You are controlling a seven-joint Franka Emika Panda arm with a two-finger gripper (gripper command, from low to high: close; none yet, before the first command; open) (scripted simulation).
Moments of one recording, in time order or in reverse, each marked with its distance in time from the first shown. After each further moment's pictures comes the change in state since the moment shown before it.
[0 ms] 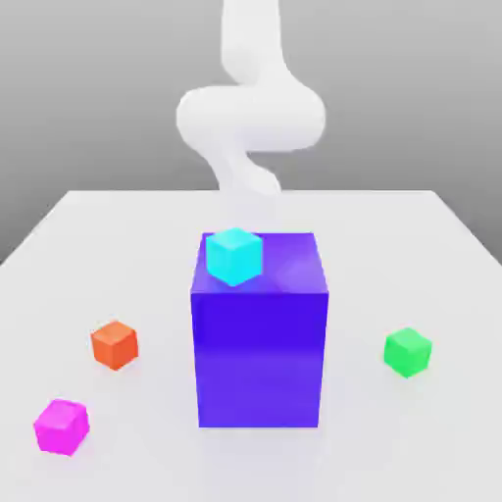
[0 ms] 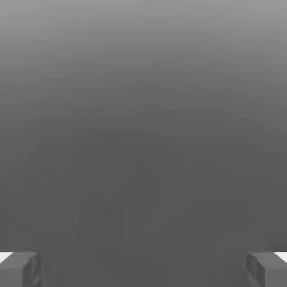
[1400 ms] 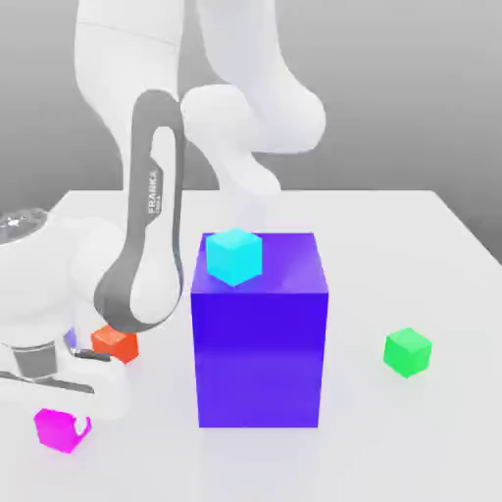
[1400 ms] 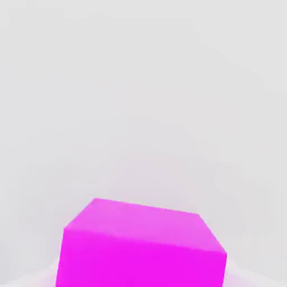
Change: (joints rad) arm -0.222 1.057 -0.248 -0.153 0.270 0.456 -0.512
